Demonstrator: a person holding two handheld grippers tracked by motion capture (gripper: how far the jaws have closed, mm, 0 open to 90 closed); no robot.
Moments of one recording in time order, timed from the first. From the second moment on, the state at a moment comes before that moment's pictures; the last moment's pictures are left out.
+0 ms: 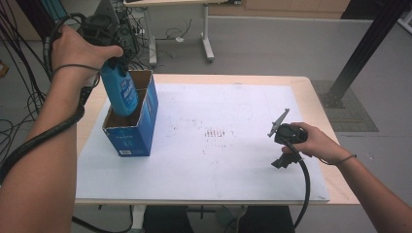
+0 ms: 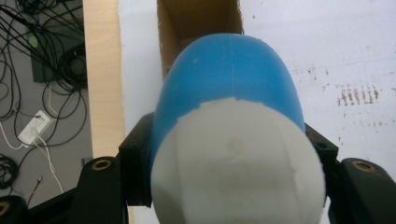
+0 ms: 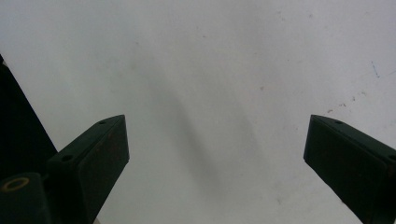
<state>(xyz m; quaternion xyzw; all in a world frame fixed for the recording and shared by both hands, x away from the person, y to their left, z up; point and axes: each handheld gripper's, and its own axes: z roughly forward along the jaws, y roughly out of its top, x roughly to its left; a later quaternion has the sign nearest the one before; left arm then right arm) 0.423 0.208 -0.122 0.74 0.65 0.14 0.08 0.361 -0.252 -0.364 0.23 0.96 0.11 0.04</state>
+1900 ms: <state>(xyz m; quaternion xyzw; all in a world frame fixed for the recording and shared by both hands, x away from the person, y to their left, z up) 0.429 0.221 -0.255 0.73 0.67 0.12 0.06 0.361 -0.245 -0.379 0.24 0.96 0.11 0.02</state>
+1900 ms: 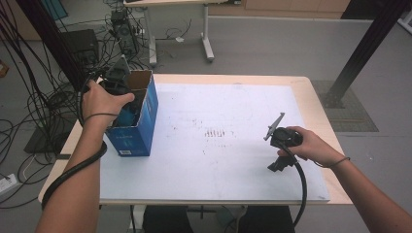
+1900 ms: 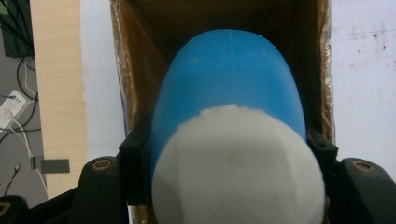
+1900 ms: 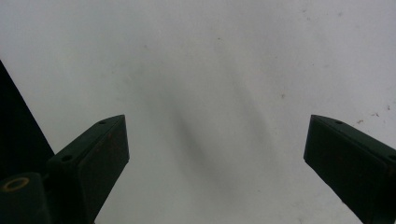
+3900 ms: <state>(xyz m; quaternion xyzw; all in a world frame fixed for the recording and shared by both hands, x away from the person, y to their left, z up) 0.432 0.220 -0.278 0.74 0.67 0.10 0.04 0.359 -0.244 -0.385 0.24 0.96 0.12 0.01</state>
